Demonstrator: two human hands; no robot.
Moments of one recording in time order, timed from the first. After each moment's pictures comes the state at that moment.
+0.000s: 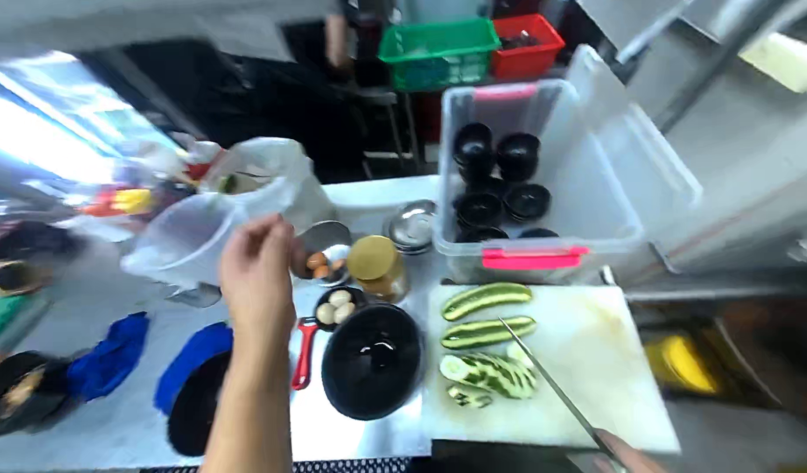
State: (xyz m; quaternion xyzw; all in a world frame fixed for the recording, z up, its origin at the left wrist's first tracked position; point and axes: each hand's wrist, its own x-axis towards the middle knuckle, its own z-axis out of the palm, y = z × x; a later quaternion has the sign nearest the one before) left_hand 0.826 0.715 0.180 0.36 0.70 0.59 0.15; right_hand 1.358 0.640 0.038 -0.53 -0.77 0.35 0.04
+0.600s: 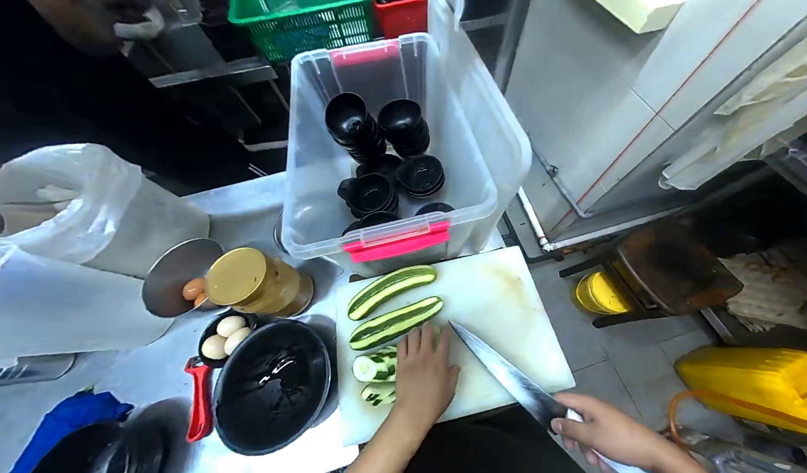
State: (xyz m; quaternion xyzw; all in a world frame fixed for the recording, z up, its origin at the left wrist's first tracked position) left_hand 1.142 0.703 0.000 0.72 0.67 -0.01 0.18; right_hand 1.471 0.680 0.007 -0.52 -0.51 0.67 -0.11
